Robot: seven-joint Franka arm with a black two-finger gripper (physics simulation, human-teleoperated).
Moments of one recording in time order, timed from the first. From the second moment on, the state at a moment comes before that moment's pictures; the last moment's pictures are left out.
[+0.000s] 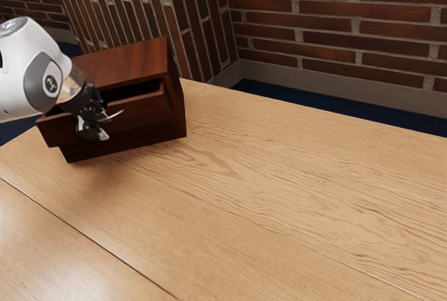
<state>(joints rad) -0.02 0.14 0.59 -1.72 -0.17 2.21 -1.64</state>
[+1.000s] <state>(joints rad) 0.01 -0.17 0.48 -2.06 -0.03 2.32 -1.65</state>
